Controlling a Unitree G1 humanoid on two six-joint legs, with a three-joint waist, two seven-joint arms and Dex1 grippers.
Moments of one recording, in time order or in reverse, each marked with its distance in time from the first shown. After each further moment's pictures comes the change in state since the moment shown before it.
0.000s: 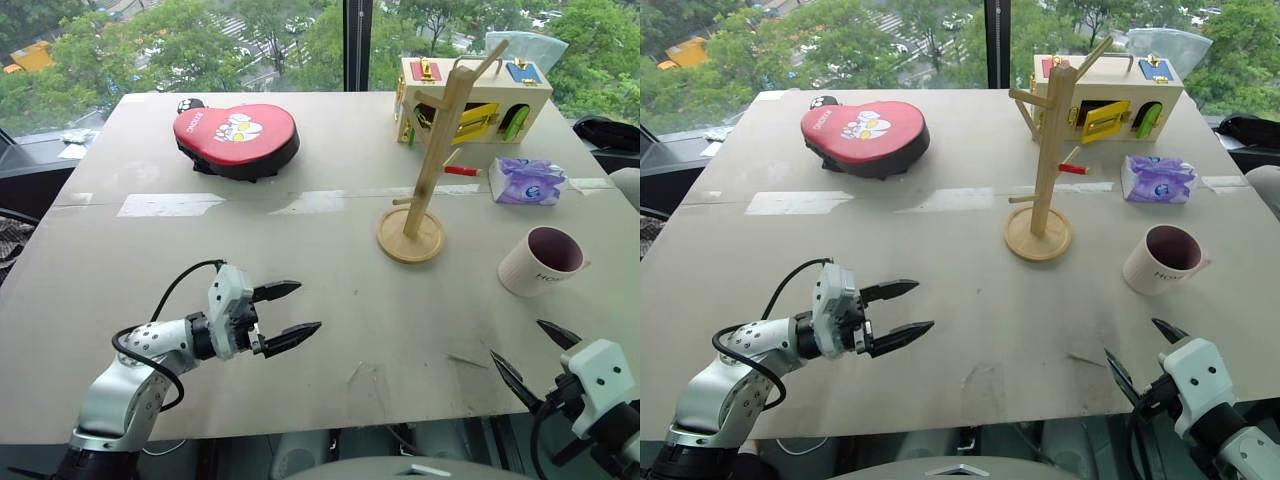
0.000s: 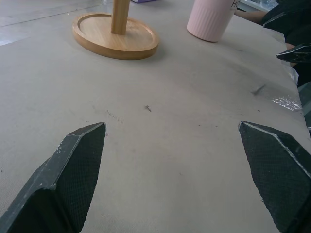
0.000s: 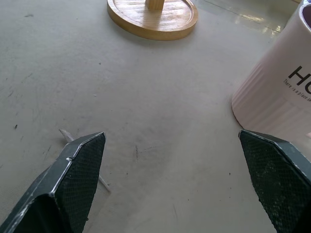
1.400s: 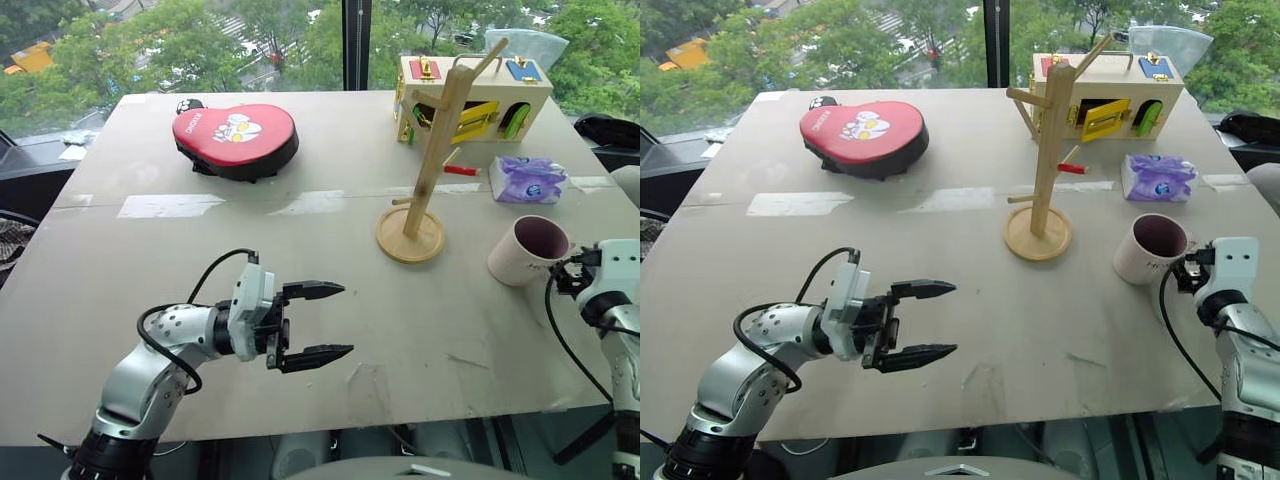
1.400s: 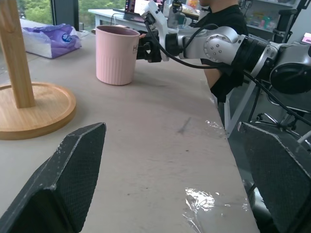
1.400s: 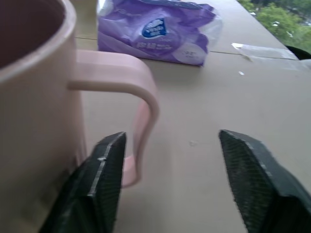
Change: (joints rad) left arm -0.093 -0.011 -0.100 -0.102 -0.079 -0.031 -0.126; right arm -0.862 -0.066 -0.052 0.847 0.017 0.054 -0.183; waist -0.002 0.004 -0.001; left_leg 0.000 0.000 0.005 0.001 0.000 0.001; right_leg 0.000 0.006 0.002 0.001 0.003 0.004
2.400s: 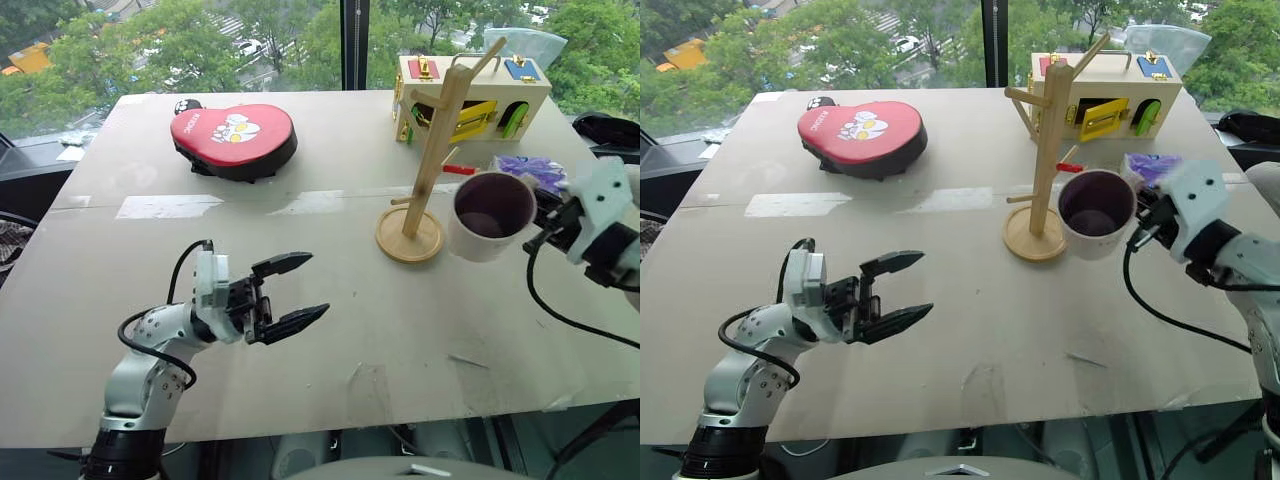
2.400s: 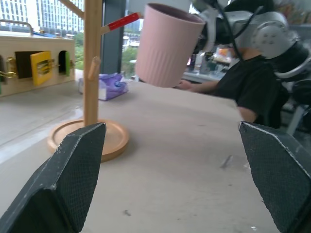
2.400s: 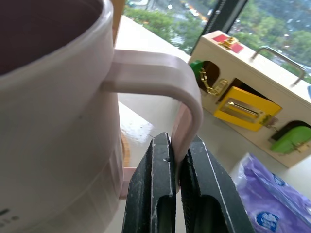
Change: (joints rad) left arm 0.010 -0.101 0.139 0.166 -0.109 -0.157 -0.071; right arm -0.211 -0.334 0.150 -0.606 0.203 0.469 0.167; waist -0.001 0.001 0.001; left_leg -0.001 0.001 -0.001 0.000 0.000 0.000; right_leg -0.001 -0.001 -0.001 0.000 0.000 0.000
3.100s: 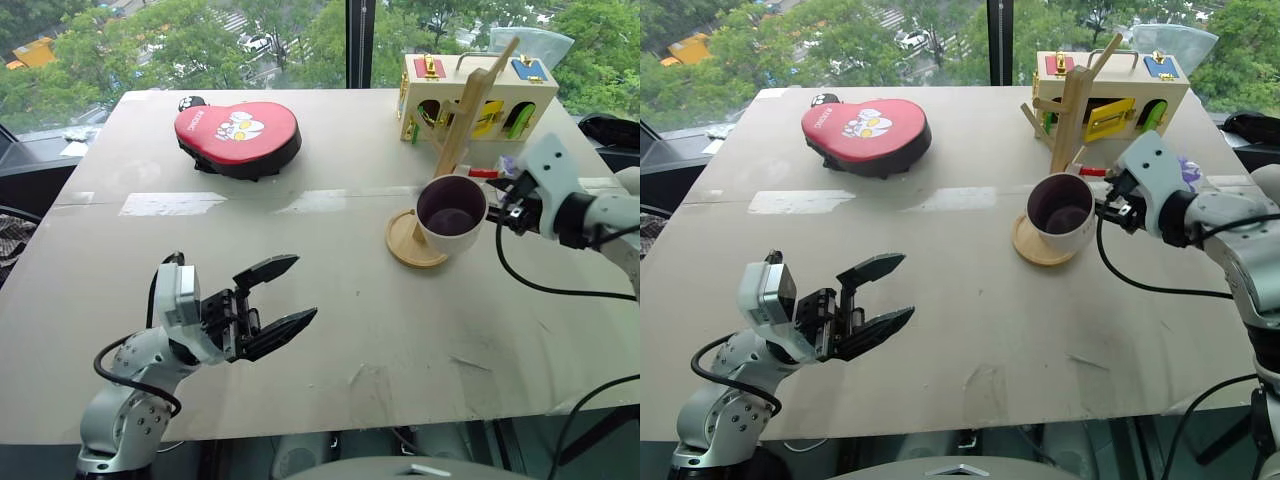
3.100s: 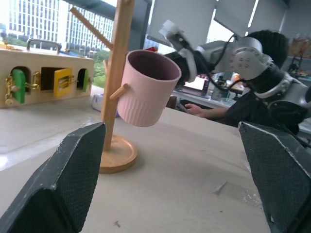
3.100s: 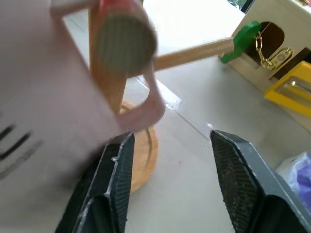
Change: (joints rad) left arm 0.133 -0.034 0.056 -0.164 -0.057 0.035 0.148; right arm -0.140 -0.052 0.122 0.182 -0.007 0.092 0.125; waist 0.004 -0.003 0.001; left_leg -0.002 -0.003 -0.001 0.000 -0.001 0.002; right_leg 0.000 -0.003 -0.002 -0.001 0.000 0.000
